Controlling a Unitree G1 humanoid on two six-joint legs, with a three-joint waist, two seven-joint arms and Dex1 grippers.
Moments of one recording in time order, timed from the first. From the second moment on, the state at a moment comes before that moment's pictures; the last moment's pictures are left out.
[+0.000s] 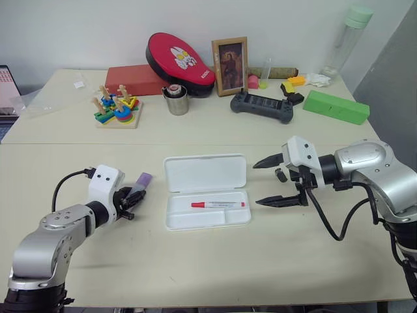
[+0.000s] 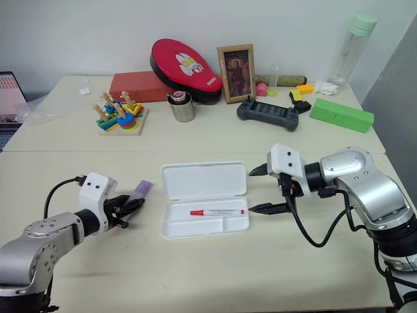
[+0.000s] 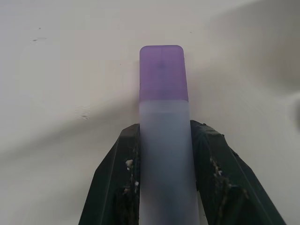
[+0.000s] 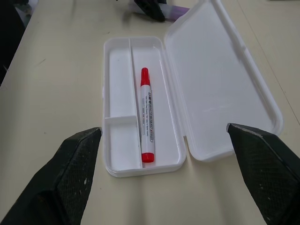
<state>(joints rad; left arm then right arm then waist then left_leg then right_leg) -0.01 0.75 0.29 -0.40 -0.46 0.92 -0.52 -0.61 -0.86 0.21 -0.35 0.41 0.62 1.23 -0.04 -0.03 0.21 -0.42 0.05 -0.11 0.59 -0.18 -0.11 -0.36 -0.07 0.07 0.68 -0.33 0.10</state>
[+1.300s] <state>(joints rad) -0.17 0.92 -0.18 -0.48 -0.42 0.60 -1.00 -0.60 -0.87 0.21 -0.35 0.38 0.59 1.21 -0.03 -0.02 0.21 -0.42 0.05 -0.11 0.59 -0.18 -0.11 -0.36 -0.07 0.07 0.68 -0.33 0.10</state>
